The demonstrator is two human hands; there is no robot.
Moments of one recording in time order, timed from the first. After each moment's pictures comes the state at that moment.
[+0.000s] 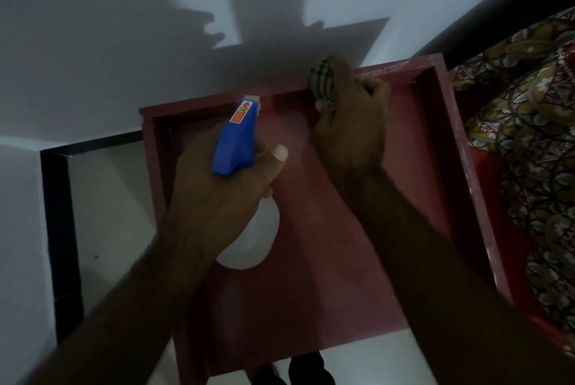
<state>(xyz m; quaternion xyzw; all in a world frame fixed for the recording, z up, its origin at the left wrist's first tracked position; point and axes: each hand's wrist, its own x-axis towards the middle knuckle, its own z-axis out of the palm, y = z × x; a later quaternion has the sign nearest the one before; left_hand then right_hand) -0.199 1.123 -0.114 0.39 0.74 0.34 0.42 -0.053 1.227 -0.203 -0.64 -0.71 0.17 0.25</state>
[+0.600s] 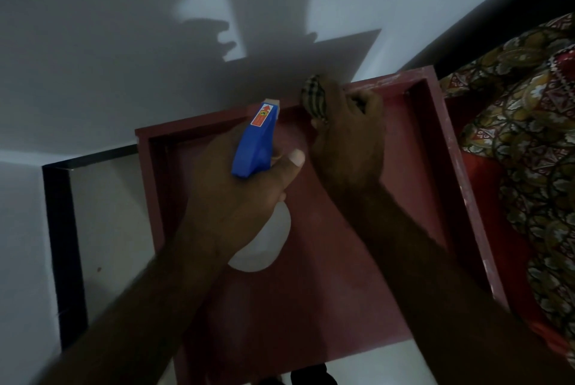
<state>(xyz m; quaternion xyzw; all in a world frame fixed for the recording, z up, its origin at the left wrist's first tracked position) -0.184 1.149 -0.108 0.43 0.73 0.32 0.42 -0.046 1.231 -0.209 -0.64 -0.72 0.13 0.22</state>
